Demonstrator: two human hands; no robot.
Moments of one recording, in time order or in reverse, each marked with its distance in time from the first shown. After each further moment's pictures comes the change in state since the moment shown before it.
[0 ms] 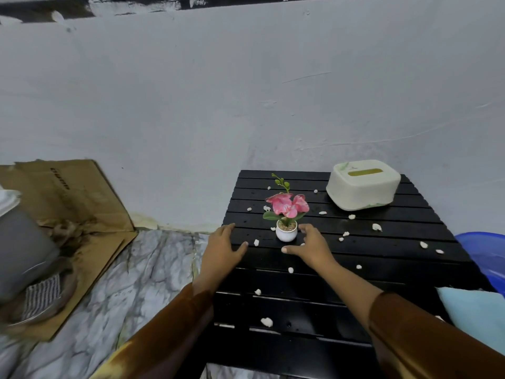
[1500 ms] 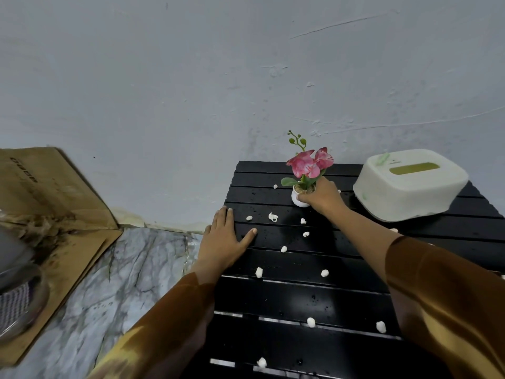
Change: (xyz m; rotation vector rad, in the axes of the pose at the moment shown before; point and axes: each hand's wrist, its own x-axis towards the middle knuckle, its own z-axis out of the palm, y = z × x) left_hand 0.131 -0.035 0.057 0.309 -0.074 0.029; right_hand 0.201 -0.015 -0.005 -0.141 0.108 -0.075
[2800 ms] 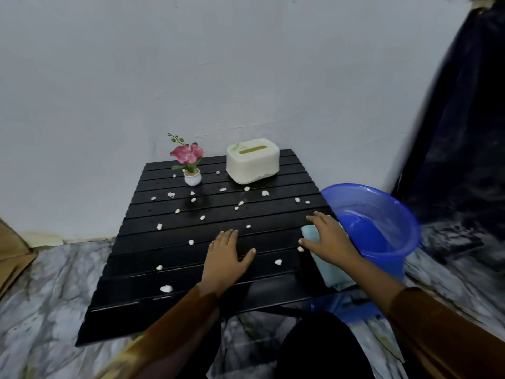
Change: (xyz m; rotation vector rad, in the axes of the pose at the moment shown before) left_hand -0.232 0.194 0.029 -0.127 -0.113 0.338; right_hand -0.333 0.144 -0.208 -0.425 0.084 0.075
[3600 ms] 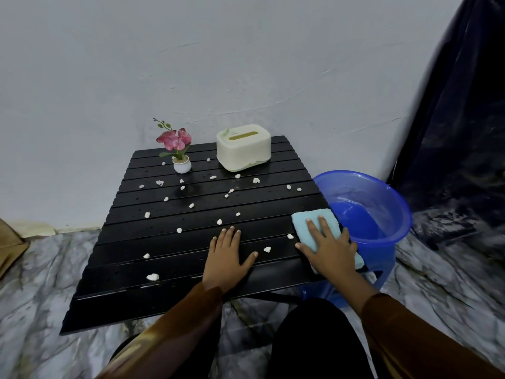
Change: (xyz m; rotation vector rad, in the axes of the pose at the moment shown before) left_hand -0.013 0.010 0.035 0.129 -0.078 0.036; right_hand -0.026 0.035 0.039 -0.365 -0.056 0.221
